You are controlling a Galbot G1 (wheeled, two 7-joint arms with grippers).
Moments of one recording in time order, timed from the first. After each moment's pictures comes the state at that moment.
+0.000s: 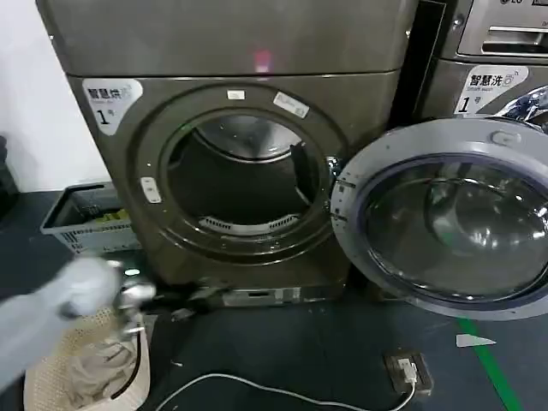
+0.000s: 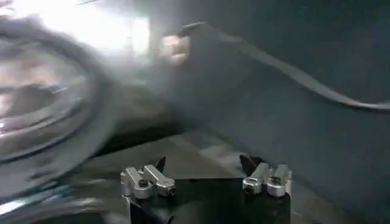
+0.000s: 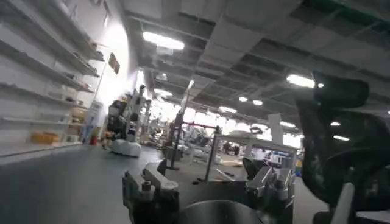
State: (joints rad) left arm 0.47 -0.40 0.28 -1.77 0.67 -0.76 0.62; right arm -1.75 1.37 2.20 1.49 0.48 0.03 0.06
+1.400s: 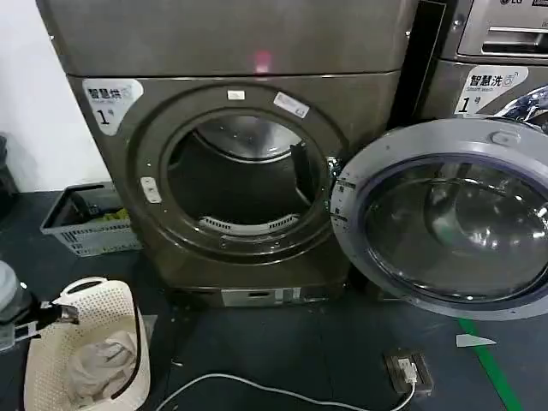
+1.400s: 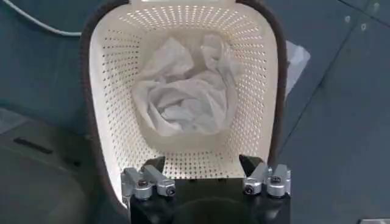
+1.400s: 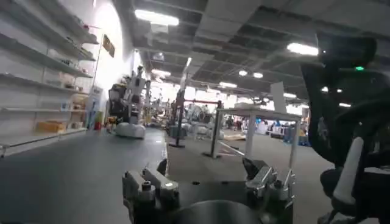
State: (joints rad) left arm 0.75 -0.20 -0.02 -1.62 0.89 -0.82 0.97; right arm -1.73 1.37 2.15 1.47 0.52 -0.02 0.11
